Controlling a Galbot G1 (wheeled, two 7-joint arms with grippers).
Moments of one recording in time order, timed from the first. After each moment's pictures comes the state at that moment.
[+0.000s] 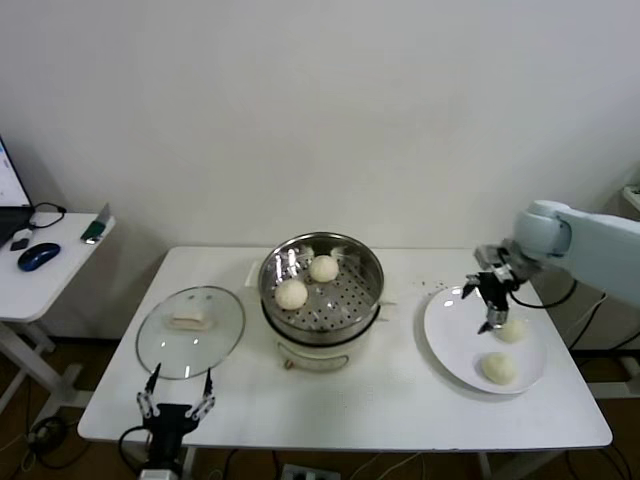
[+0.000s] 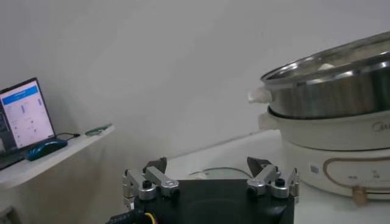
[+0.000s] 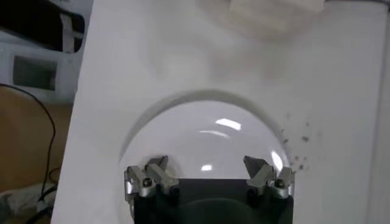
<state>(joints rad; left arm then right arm) 1.75 -1.40 -0.55 -2.02 0.16 -0.06 -0.21 0.50 0.59 -1.46 1.30 0.26 -0.16 -1.06</state>
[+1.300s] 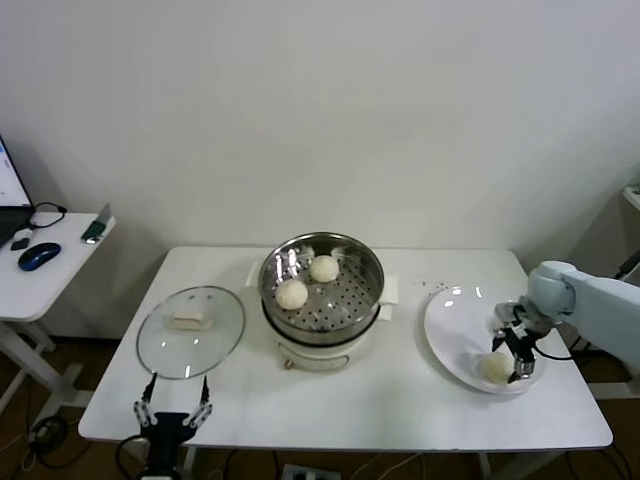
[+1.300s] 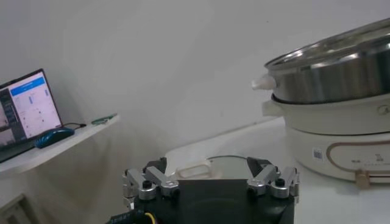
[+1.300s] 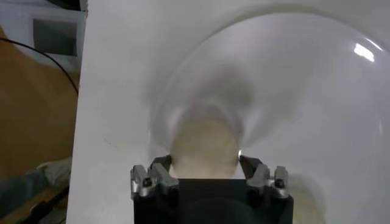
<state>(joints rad) 1.77 -1.41 -0.56 -2.00 0.17 -0.06 -0.22 0.22 0.60 -1.29 1.17 0.09 -0.11 -1.08</state>
